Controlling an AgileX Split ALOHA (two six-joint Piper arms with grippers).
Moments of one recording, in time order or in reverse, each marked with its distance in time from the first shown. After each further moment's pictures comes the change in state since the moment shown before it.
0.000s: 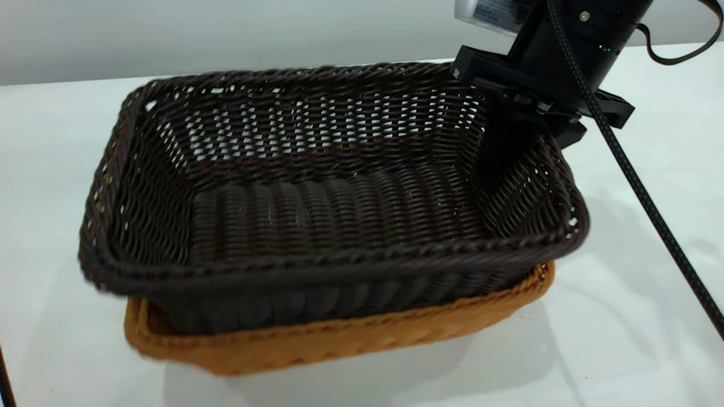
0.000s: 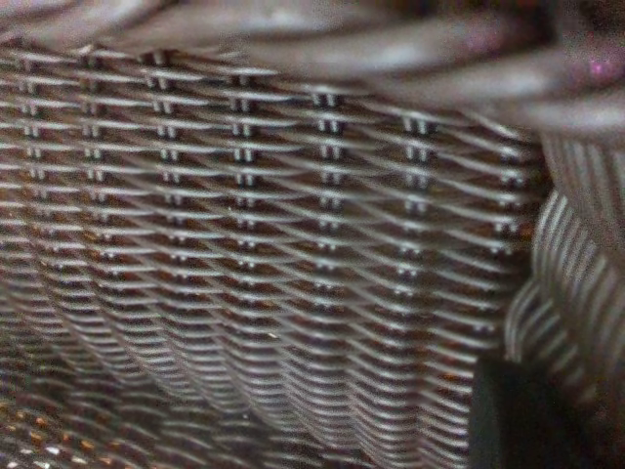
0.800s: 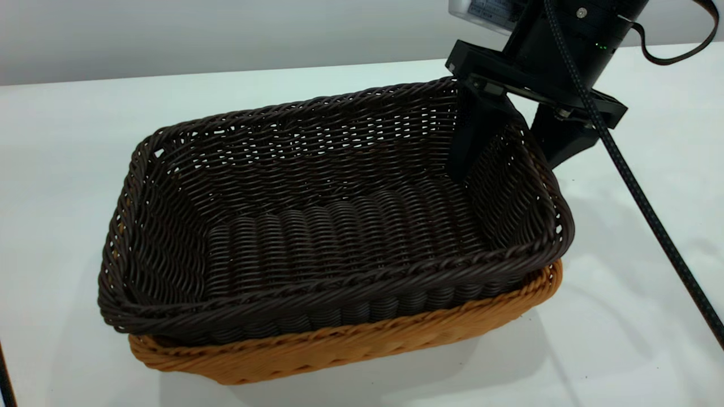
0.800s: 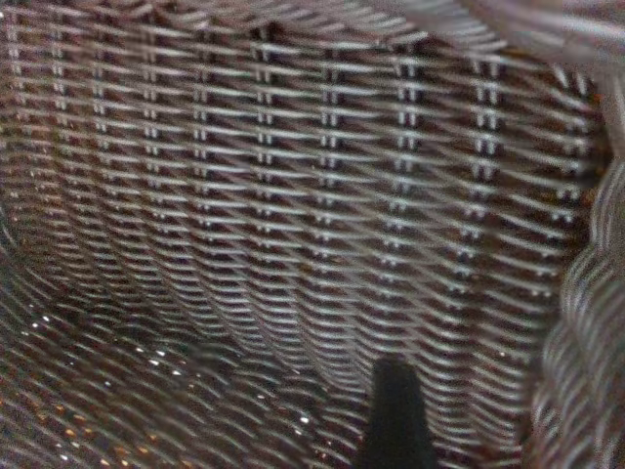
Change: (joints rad) left arm 0.000 0.000 0.000 -0.002 0.000 -0.005; right arm 0.000 0.000 0.000 0.019 0.002 -0.015
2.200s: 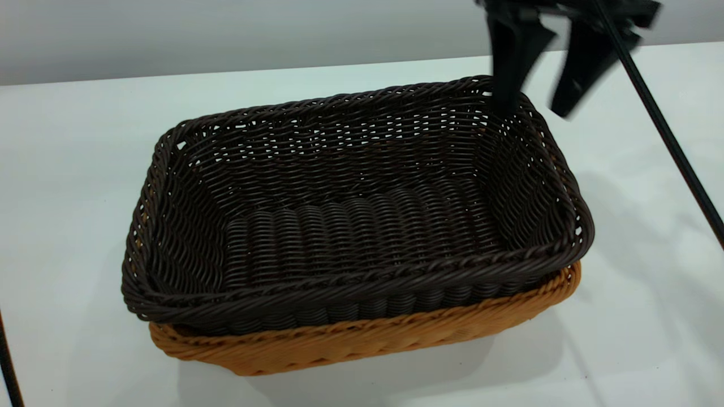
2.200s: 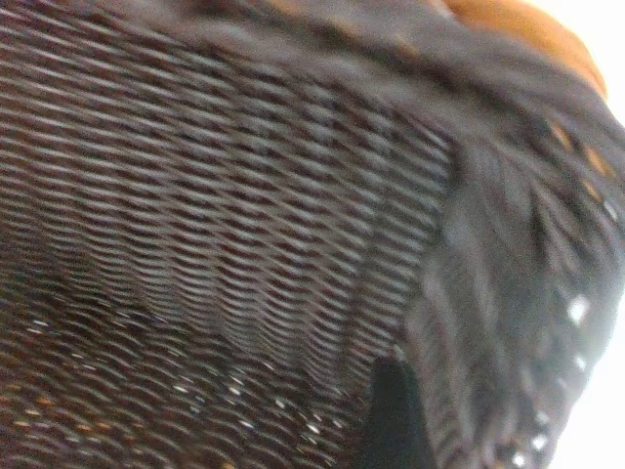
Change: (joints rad) left arm 0.000 -0.001 0.000 0.006 0.050 0.000; right arm -0.001 -0.003 -0.276 -0.259 0.227 0.084
